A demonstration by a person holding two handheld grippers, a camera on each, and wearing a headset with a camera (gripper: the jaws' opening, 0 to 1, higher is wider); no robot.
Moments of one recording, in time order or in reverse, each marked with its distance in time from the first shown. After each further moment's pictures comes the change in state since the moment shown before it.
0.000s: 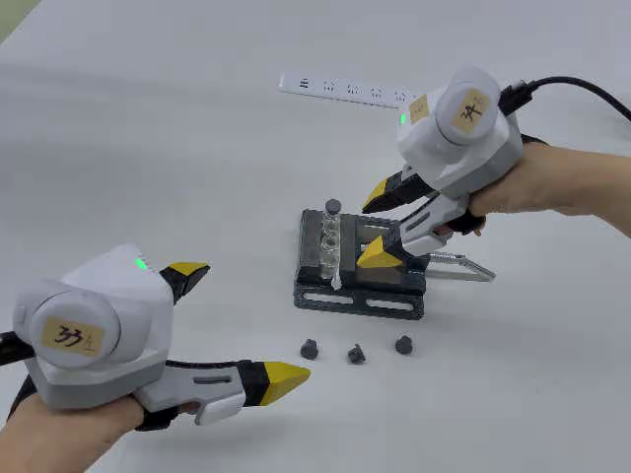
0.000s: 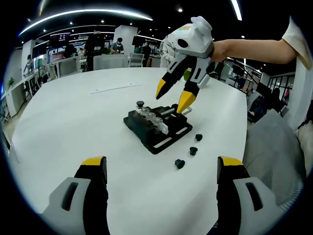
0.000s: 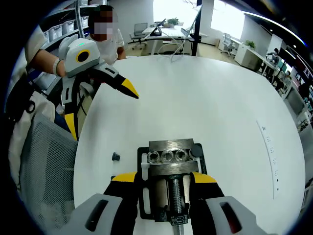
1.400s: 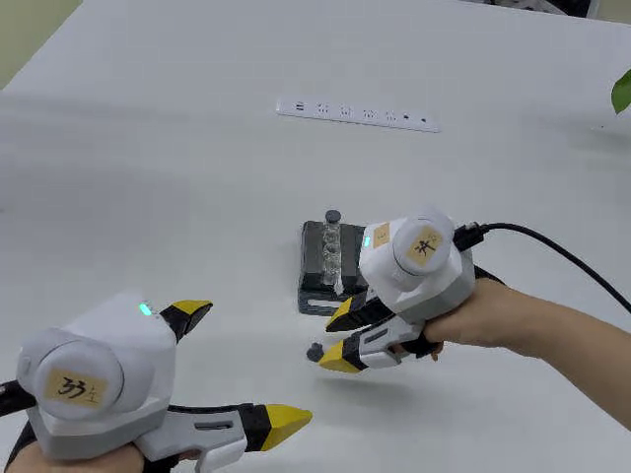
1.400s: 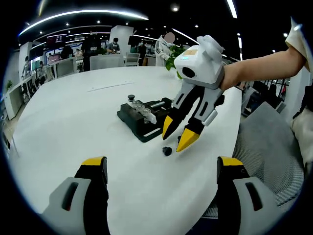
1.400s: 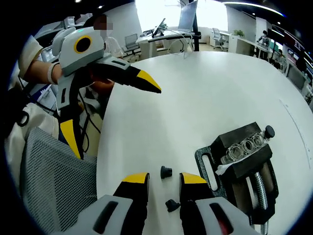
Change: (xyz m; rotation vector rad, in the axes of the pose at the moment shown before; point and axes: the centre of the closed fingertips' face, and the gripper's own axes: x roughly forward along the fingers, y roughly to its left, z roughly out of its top) left arm -0.020 -0.020 -0.022 0.021 0.008 -0.023; right arm 0.066 0.096 0.001 0.189 -0.080 0.073
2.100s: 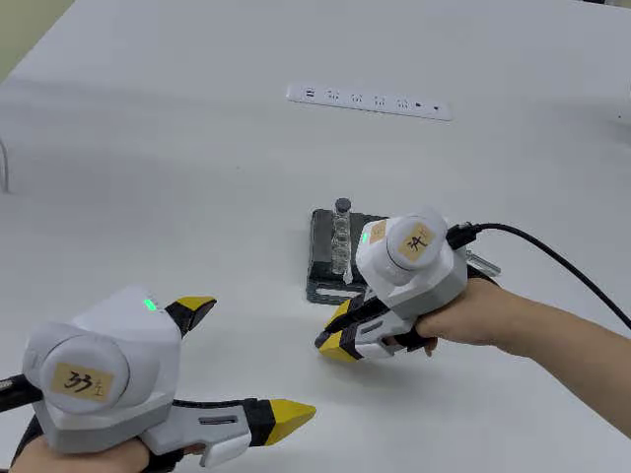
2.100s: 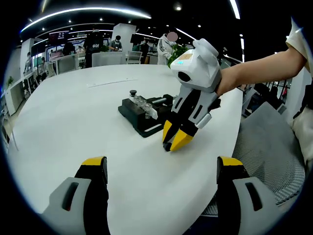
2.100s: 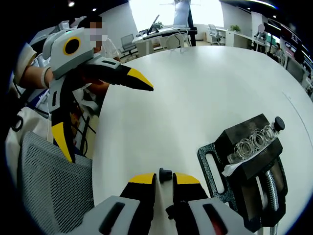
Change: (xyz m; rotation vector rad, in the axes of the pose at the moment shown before) left arm -0.003 0.001 -0.009 -0.026 0.010 0.007; right arm 0.015 0.001 -0.004 0.043 0.011 0.016
